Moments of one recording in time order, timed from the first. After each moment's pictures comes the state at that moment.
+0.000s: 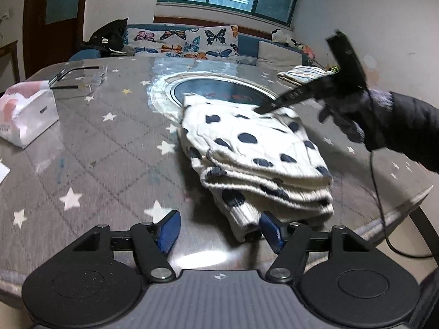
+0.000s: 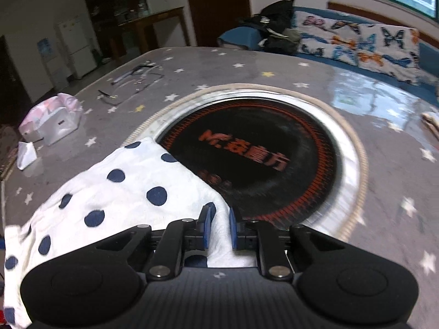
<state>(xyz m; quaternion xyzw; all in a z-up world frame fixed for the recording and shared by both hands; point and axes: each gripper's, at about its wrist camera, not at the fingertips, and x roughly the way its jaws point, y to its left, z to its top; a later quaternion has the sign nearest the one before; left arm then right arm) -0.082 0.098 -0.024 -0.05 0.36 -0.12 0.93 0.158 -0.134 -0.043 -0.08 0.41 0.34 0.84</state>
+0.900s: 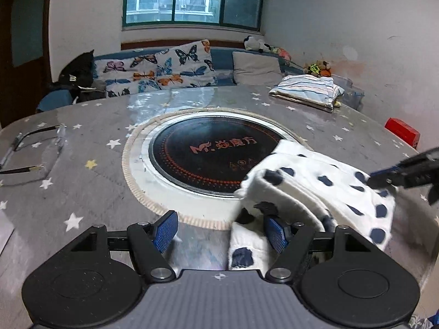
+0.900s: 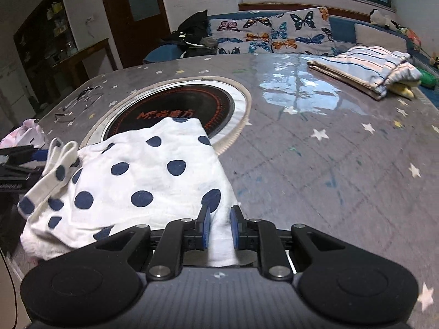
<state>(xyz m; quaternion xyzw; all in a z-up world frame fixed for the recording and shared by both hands) 0.048 0.089 -0.023 0.02 0.32 -0.17 0.93 0.062 -0.235 -0.041 0.00 0.40 0.19 0.90</state>
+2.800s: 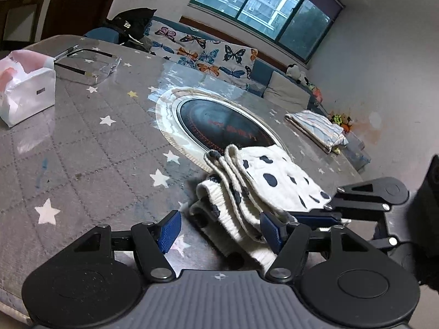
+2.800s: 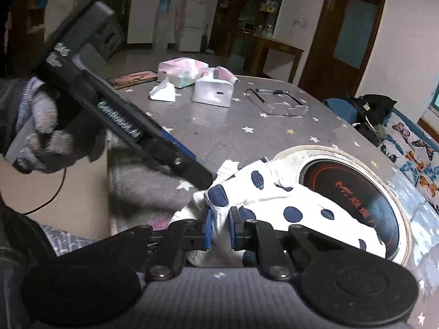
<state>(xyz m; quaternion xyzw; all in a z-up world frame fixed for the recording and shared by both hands) -0.047 0.120 -0.013 -0.21 0.34 -0.10 0.91 -0.023 -0.088 -0.017 -0.28 0.24 0.52 0.77</state>
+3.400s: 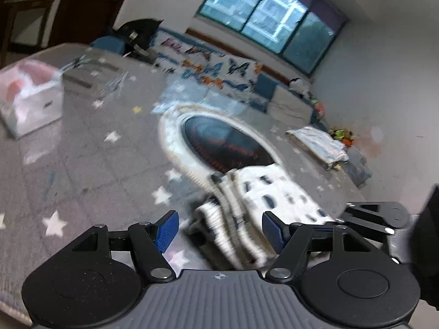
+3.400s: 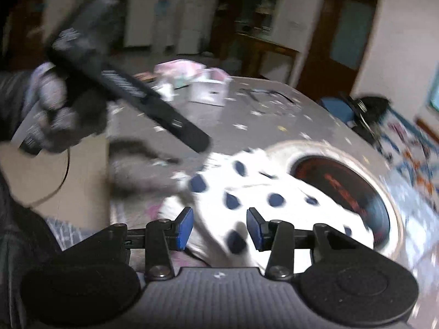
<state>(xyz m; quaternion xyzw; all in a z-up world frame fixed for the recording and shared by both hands) -0.051 0.120 0.009 -0.21 0.30 -0.10 0.92 -0.014 -0.116 -0.011 -0.25 0.25 0.50 0.79</state>
